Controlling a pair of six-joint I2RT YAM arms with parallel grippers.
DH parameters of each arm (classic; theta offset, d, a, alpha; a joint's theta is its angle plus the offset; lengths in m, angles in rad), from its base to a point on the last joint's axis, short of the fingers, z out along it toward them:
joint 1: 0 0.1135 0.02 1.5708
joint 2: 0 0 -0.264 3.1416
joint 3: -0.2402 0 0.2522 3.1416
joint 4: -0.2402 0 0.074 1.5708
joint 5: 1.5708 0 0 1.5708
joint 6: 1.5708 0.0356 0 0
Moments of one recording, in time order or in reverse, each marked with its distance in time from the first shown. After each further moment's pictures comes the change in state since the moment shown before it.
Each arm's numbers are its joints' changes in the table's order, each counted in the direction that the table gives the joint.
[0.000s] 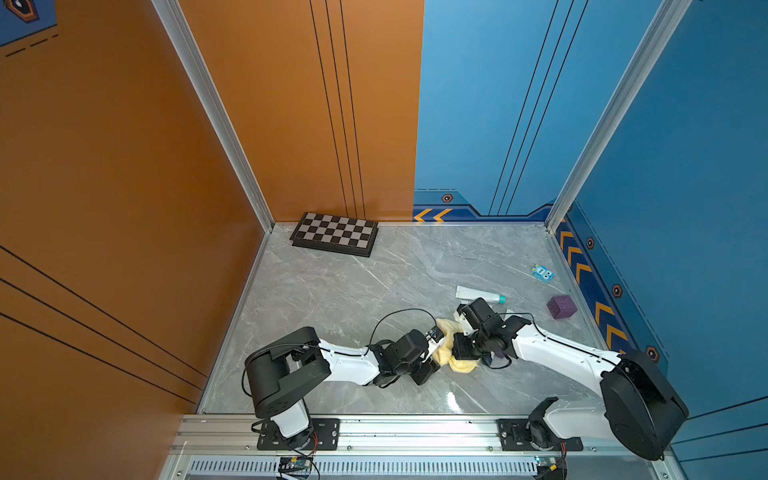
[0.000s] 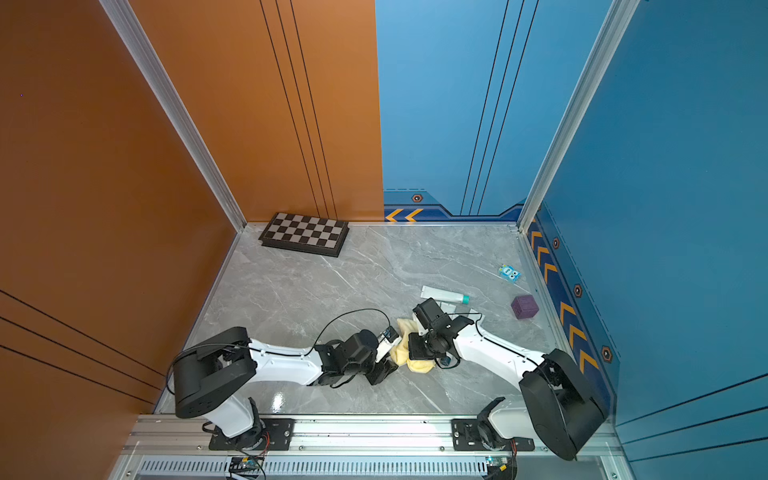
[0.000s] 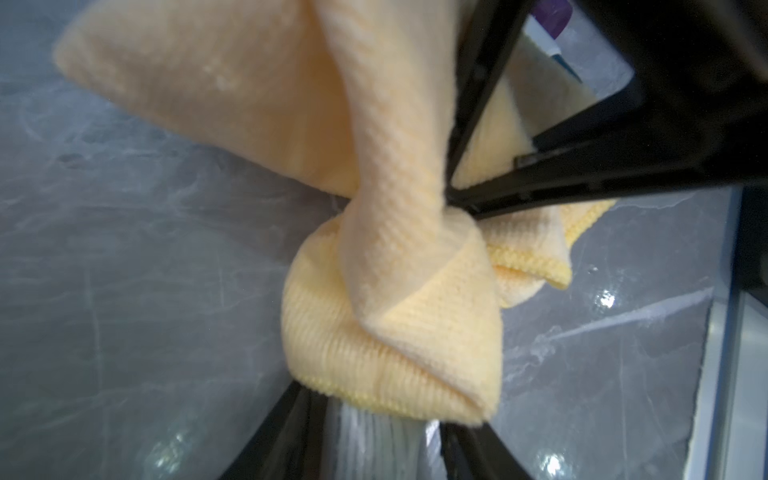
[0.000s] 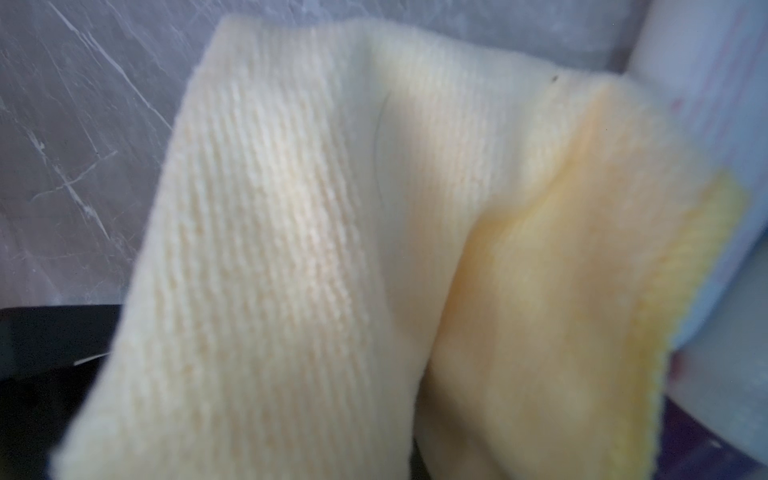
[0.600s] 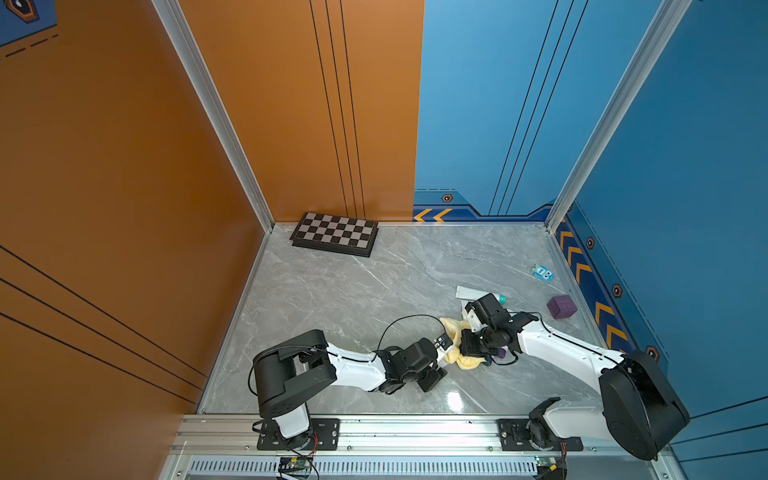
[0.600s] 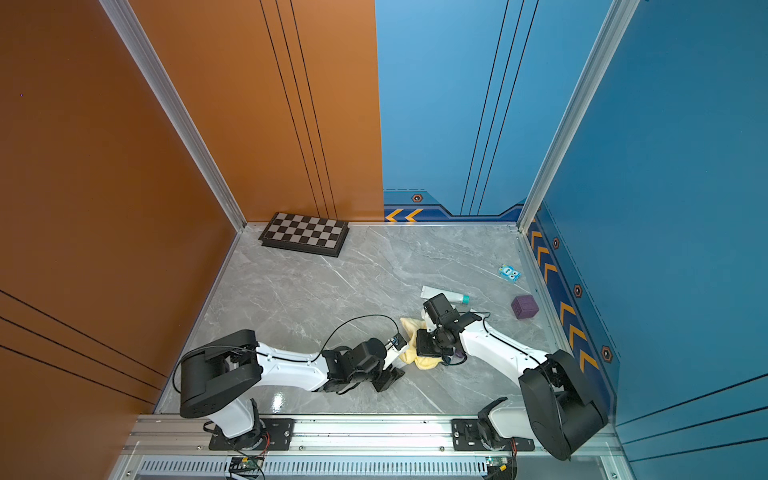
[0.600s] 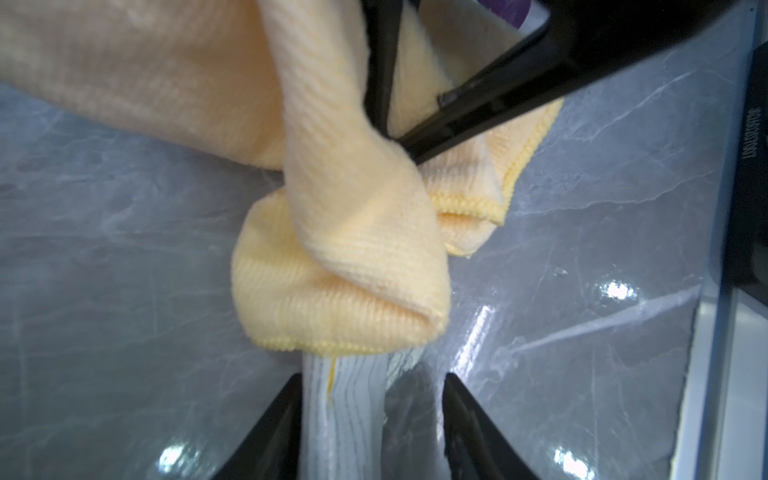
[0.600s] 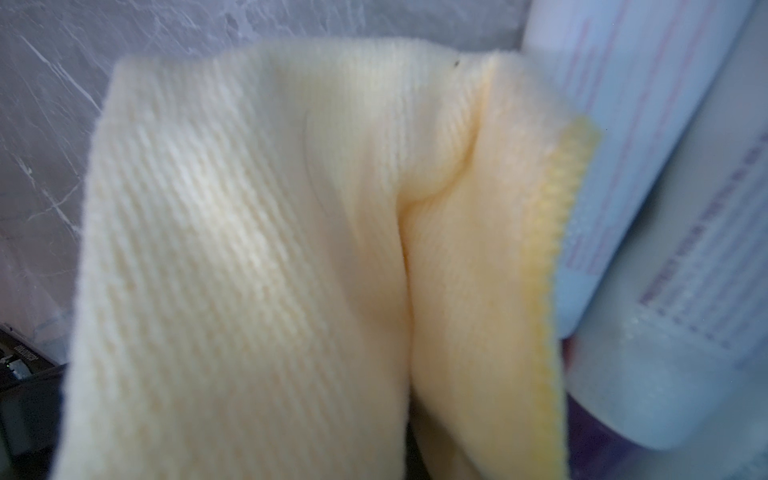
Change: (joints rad) left arm -0.079 -0.010 -0.010 -0.005 -0.076 -0.014; right arm -0.099 0.000 -0.001 -0.042 -0.034 -0.051
